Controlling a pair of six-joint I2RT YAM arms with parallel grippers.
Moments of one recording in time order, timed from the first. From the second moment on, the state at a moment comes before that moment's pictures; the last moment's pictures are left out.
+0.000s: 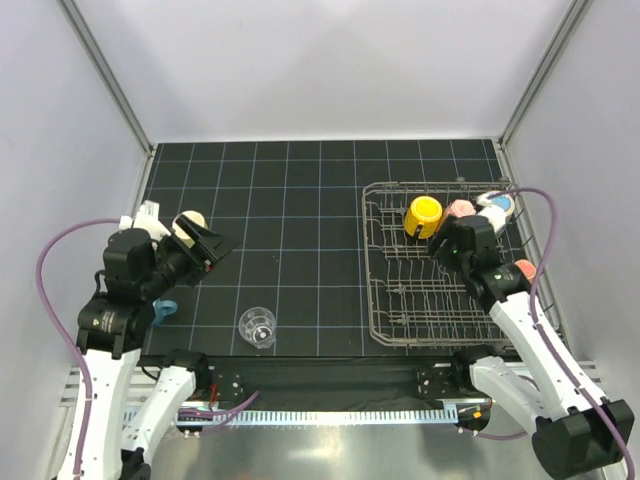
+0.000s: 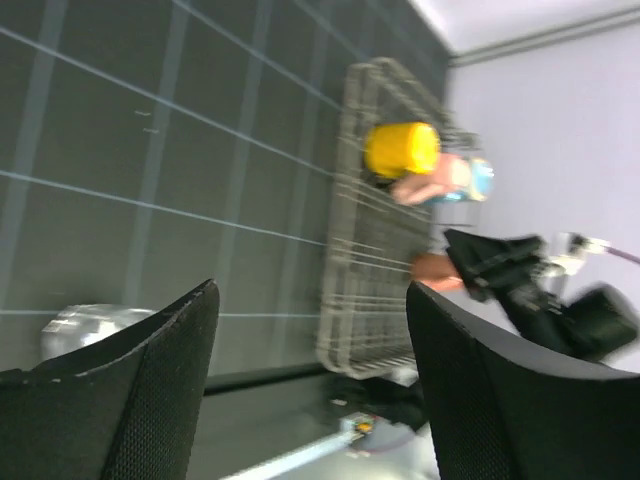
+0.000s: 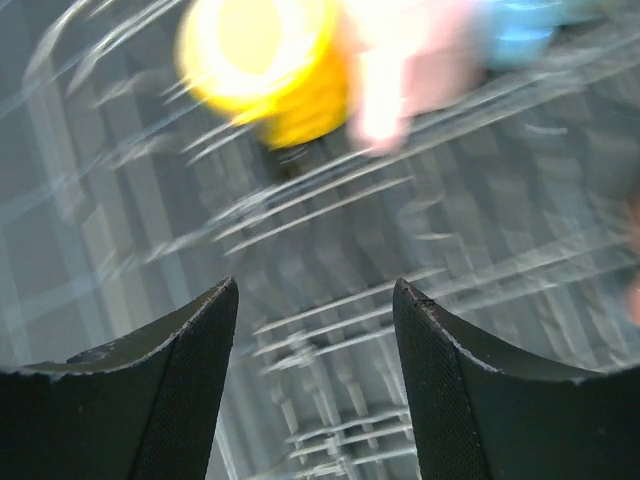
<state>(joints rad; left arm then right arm) -0.15 0.66 1.08 -0.88 0.29 -0.93 0.22 0.86 0.76 -0.58 0.31 0.63</state>
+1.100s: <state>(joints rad) -0.15 1.23 1.01 -0.57 -0.33 -0.49 0.89 0.82 0.53 -0.10 0.07 0.26</state>
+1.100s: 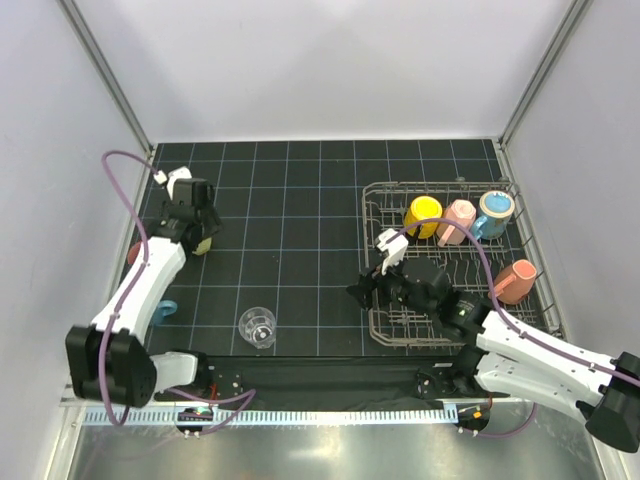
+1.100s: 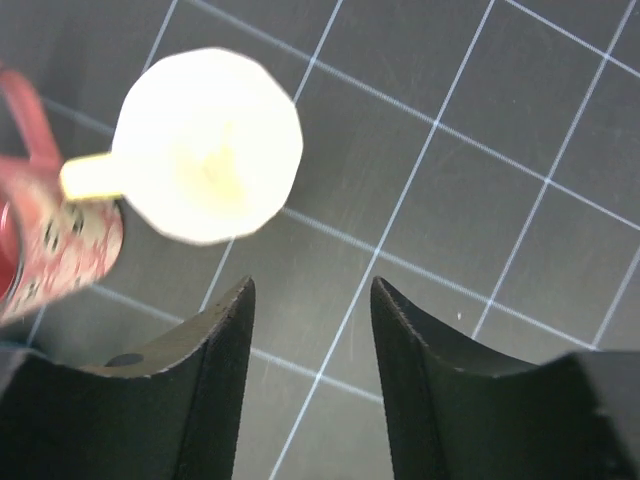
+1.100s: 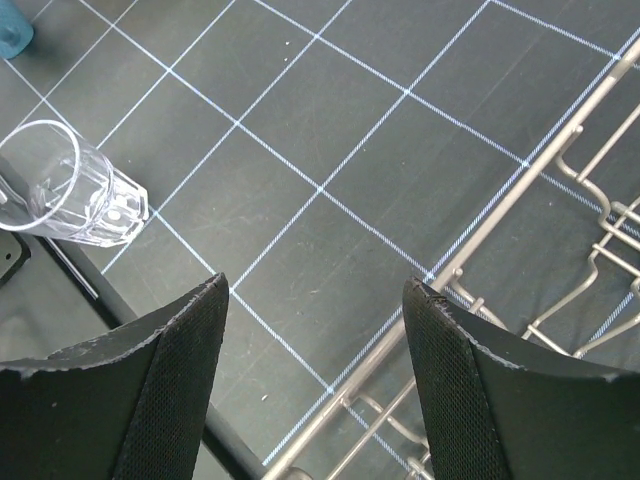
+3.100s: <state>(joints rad) -0.08 1.73 1.29 -0.70 -0.29 -0.27 0.89 0.74 0.45 0.03 -0.04 0.25</state>
